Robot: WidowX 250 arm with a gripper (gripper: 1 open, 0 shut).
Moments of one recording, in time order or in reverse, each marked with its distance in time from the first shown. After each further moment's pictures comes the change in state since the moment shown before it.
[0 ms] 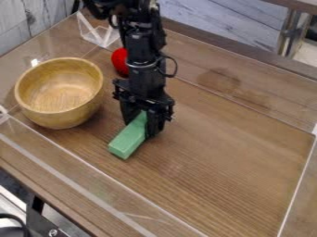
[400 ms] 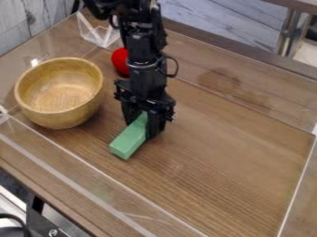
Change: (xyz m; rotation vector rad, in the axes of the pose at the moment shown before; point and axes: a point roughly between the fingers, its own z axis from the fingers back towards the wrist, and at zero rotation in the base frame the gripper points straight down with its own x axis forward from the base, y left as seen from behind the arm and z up) arm 0.000 0.010 0.001 -0.004 -0.019 0.020
